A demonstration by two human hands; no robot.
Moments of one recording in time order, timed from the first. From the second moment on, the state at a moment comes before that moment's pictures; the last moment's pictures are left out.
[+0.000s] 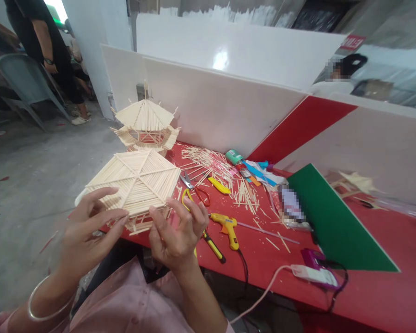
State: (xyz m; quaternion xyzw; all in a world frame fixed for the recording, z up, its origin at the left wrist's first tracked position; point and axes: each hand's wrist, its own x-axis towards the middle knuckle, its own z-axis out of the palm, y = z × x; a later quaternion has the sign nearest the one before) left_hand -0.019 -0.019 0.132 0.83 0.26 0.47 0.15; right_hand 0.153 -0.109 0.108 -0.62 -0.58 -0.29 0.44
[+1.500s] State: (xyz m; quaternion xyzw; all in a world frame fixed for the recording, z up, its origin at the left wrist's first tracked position) left_hand -0.024 -0.013 0.131 0.83 0.24 0.48 0.17; right_hand 0.152 -0.105 0.103 -0.62 -0.59 -0.30 0.43
